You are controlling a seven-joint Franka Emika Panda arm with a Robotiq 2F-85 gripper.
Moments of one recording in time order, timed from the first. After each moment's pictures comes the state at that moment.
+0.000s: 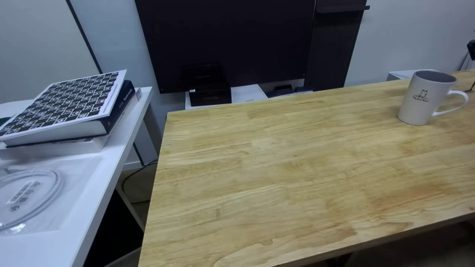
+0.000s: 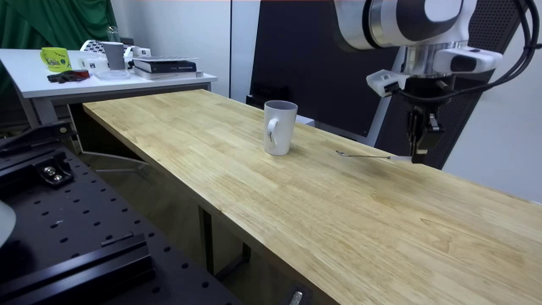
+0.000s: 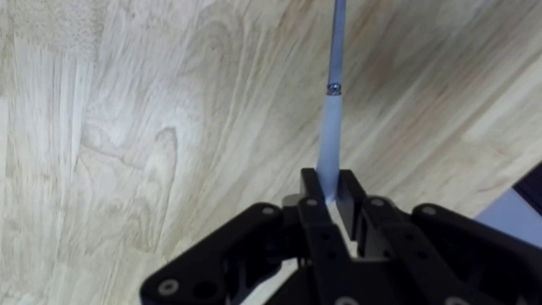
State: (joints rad) arm -0.07 0.81 -0.41 -1.79 0.24 2.69 0.64
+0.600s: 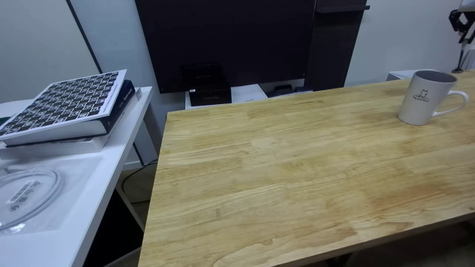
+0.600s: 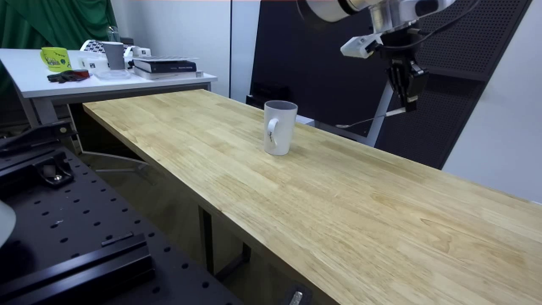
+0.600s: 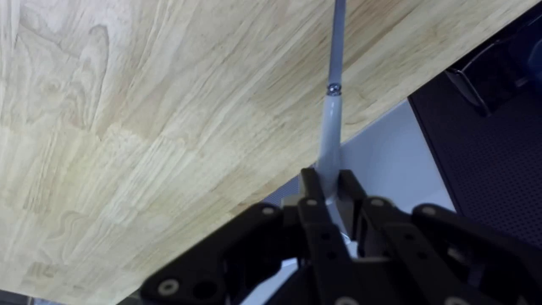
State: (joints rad) arm 0.22 0.71 -0.59 -1.89 0.01 2.86 0.78
